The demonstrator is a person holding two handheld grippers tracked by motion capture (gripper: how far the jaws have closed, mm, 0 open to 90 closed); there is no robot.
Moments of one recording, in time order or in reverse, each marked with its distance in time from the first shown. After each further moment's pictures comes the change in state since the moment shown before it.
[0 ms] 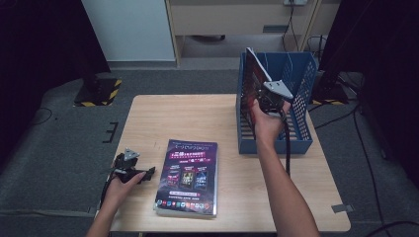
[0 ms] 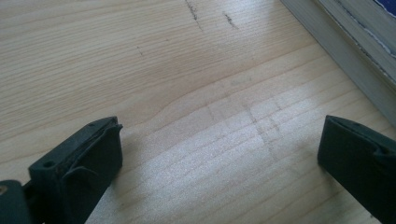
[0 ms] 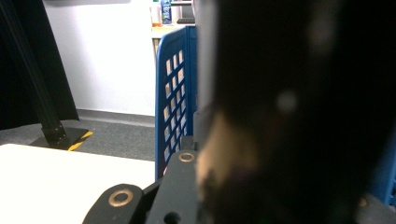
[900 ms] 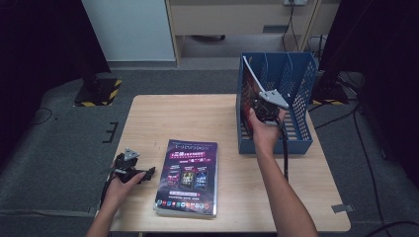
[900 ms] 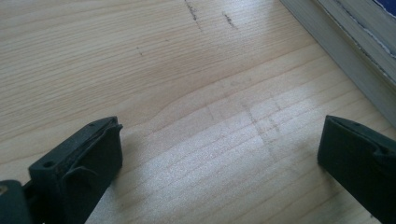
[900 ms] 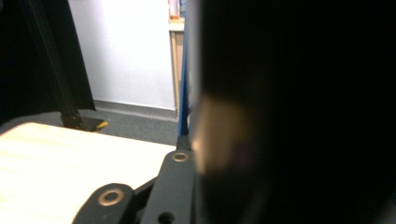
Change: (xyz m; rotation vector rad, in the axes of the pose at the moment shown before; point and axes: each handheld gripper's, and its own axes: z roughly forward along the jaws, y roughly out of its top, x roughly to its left) left arm 0.000 0.000 0.000 0.000 -0.001 0.002; right arm 0.006 -0.024 -0.005 0.003 0.077 -0.020
